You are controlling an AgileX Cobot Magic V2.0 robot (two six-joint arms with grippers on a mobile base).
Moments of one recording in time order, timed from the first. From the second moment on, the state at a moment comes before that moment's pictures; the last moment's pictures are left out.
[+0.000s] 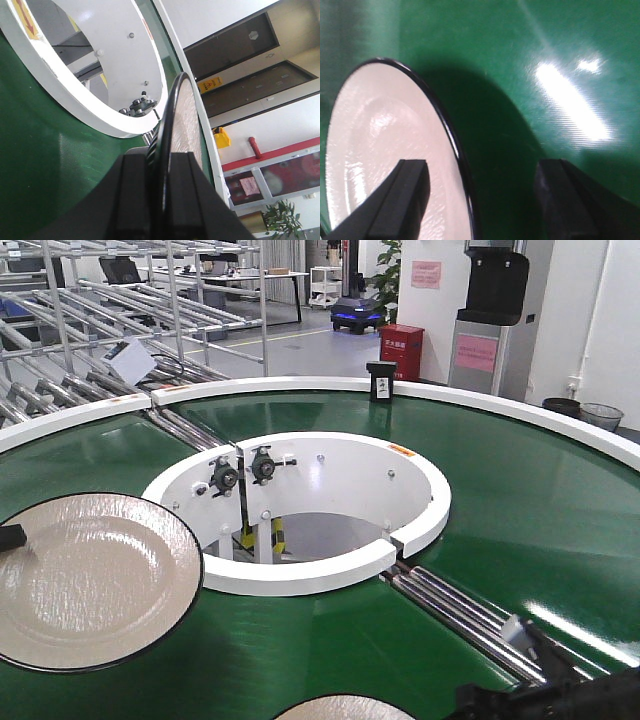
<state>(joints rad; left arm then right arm) 0.52 1.74 -1.18 -1.61 1.15 0.90 0.03 1.75 -0.87 1.13 0.78 -0.72</state>
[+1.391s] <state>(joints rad) 0.28 1.48 -0.98 -1.48 1.18 0.86 -0.35 1.26 -0.87 1.45 1.03 -0.75</state>
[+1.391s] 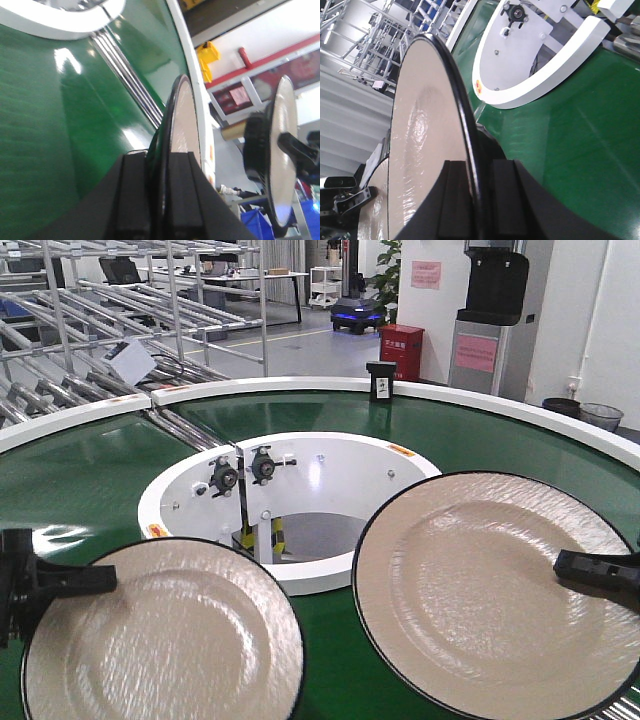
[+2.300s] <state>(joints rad) 0.28 1.43 -0.96 -1.49 1.17 0.87 -0.35 1.26 -0.87 1.45 1.02 -0.75</state>
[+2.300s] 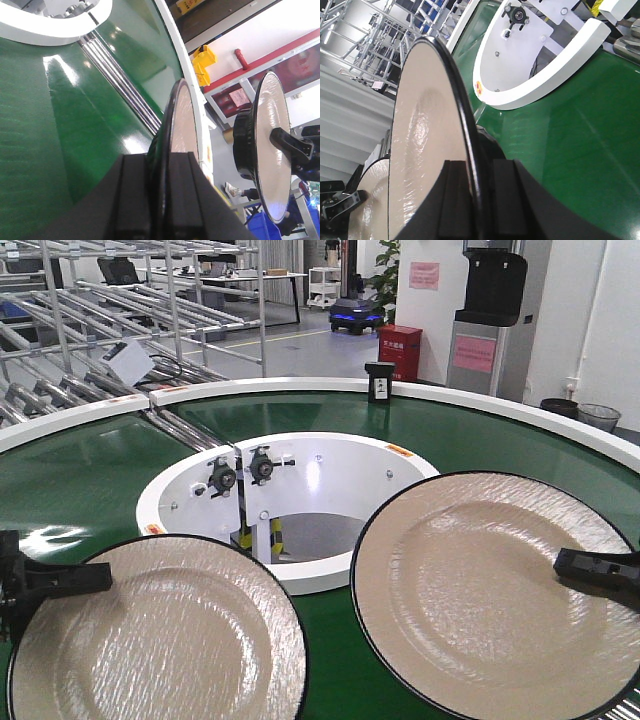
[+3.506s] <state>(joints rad) 0.29 1.43 -0.96 -1.49 1.17 0.87 -0.35 1.26 -0.87 1.45 1.02 -0.75</state>
